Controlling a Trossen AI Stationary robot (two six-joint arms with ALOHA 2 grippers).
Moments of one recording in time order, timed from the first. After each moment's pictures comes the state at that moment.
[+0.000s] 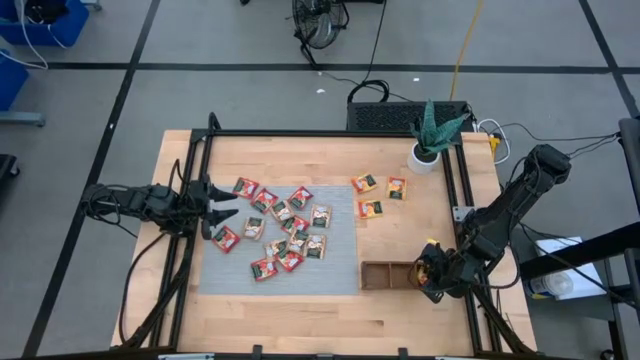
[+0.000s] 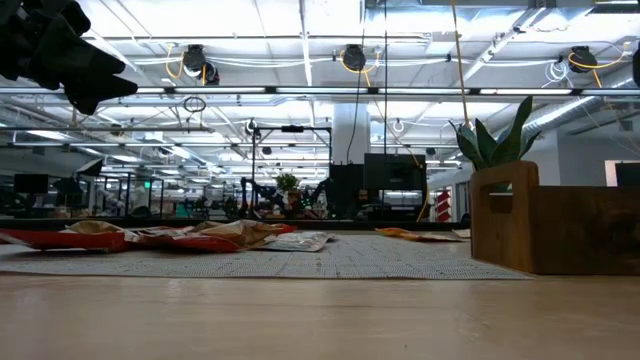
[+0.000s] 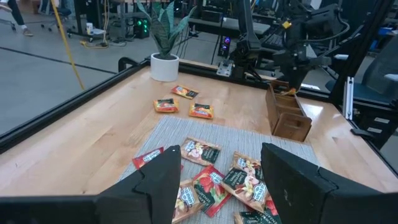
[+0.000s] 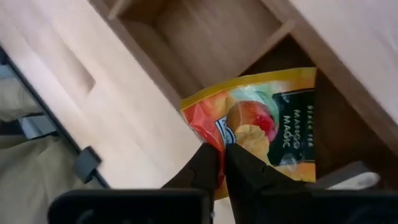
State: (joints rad) left arm -0.20 0.01 0.25 -0.41 -0.34 -0.22; right arm 0.88 1.08 0.58 -0.64 0.05 1.66
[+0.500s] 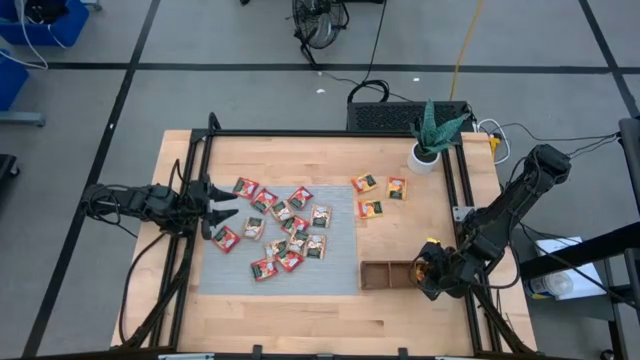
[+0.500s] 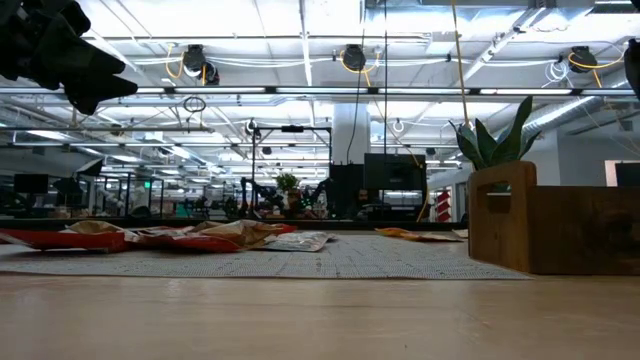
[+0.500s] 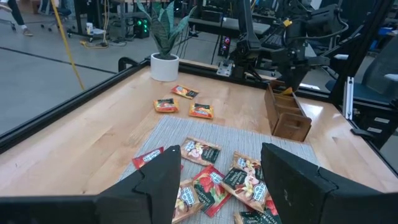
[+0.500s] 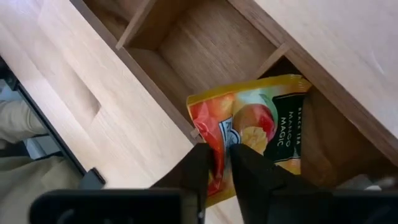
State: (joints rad) left arm -0.20 0.01 0.25 -0.41 -0.34 -0.22; right arm 0.88 1.08 0.58 -0.64 0.14 1.69
